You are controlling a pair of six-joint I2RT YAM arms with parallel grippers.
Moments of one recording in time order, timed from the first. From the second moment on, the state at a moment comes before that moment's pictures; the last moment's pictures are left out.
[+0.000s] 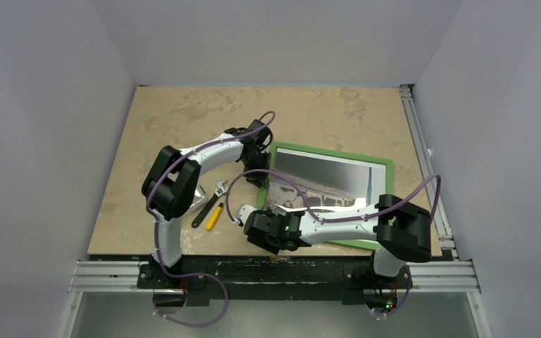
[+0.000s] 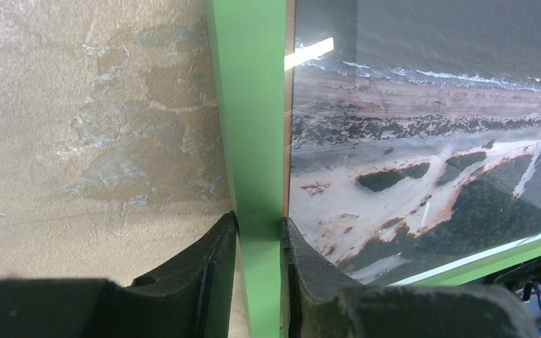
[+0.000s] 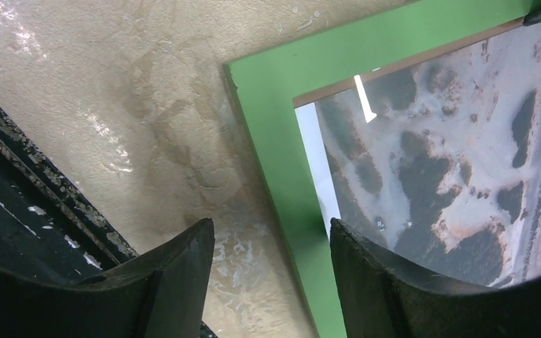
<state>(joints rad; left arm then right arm) -0.60 1.98 1.42 -0.71 0.22 -0.47 1.34 1.65 0.97 -0.46 0.38 0.12</state>
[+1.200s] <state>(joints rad) -0.29 1.48 1.20 -0.49 0.55 -0.58 1.31 1.54 0.84 -0.30 0.37 0.01</state>
